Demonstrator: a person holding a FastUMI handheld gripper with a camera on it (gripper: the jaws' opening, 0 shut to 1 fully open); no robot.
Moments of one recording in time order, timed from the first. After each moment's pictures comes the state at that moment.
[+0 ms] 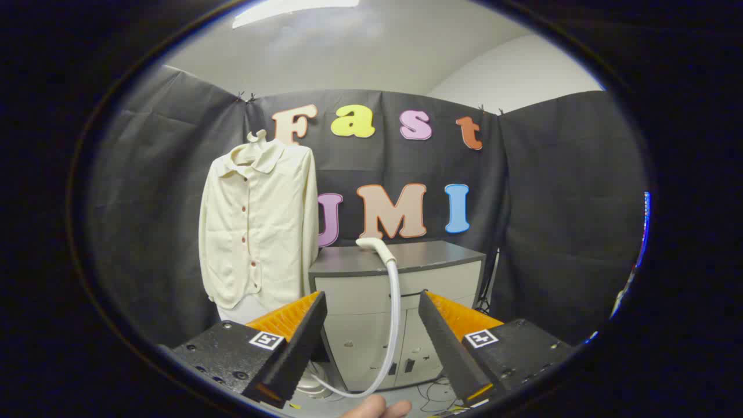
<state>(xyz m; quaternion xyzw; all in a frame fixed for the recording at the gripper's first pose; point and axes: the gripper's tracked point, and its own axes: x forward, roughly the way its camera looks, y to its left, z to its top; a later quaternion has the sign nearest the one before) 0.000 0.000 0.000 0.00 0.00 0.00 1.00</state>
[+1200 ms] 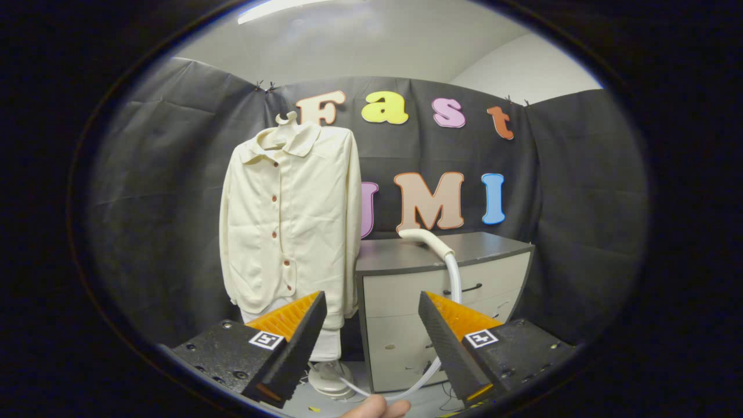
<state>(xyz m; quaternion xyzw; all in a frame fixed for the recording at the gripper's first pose) 0.057 0.099 -0.019 0.01 0.02 0.04 1.00</state>
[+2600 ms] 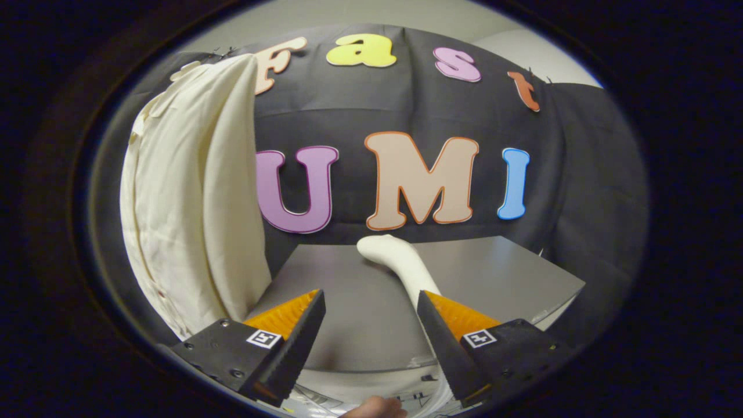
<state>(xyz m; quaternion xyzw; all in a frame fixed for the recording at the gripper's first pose) 0.396 0.006 -0.031 -0.02 0.12 0.01 0.99</state>
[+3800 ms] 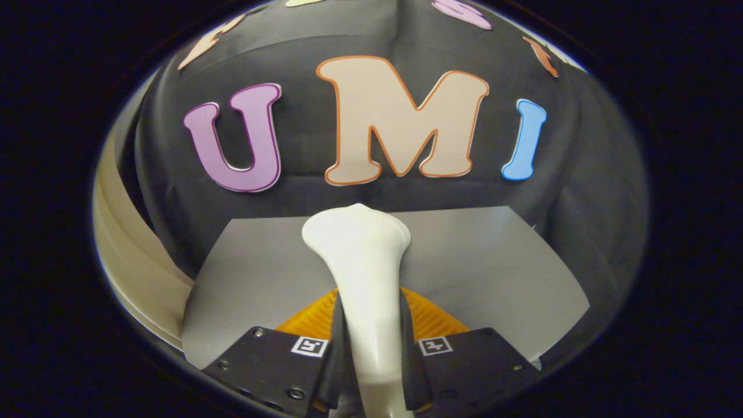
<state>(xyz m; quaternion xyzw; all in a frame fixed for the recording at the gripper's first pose) 0.485 -0.048 -0.050 -0.02 0.26 -0.04 0.97</state>
